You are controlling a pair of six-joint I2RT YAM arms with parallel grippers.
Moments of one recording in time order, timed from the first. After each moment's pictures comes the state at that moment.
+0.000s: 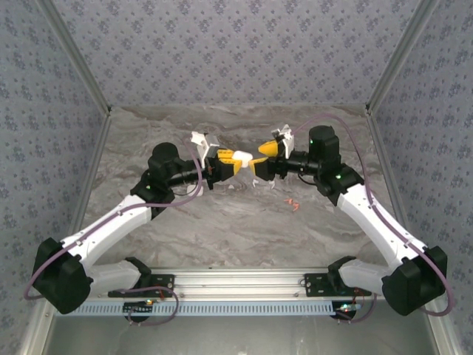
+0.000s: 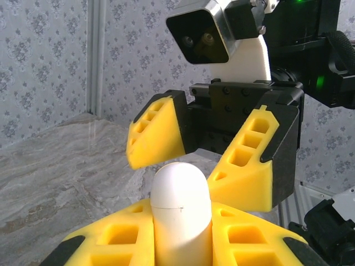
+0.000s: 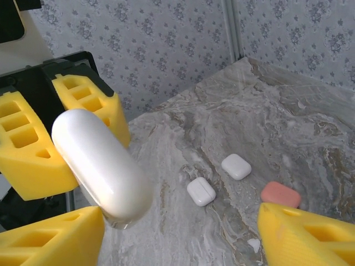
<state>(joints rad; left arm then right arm) -0.64 1.17 0.85 0.31 0.63 -0.21 0.43 1.17 1.01 -0.16 -0.72 0.07</state>
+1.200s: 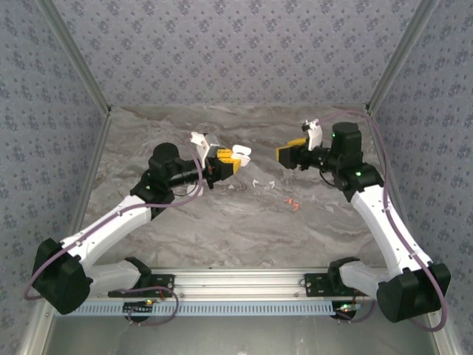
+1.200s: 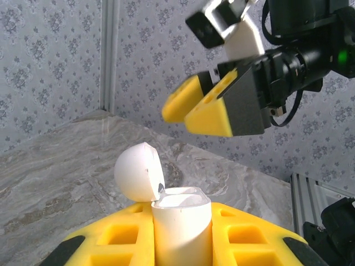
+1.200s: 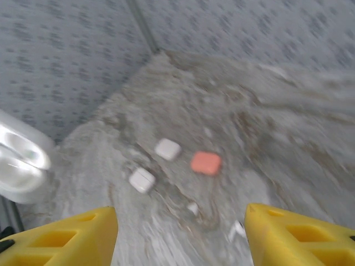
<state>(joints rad) -0.64 1.16 0.85 0.28 0.59 -0.18 0.22 1.11 1.05 -0.41 -0.59 0.10</state>
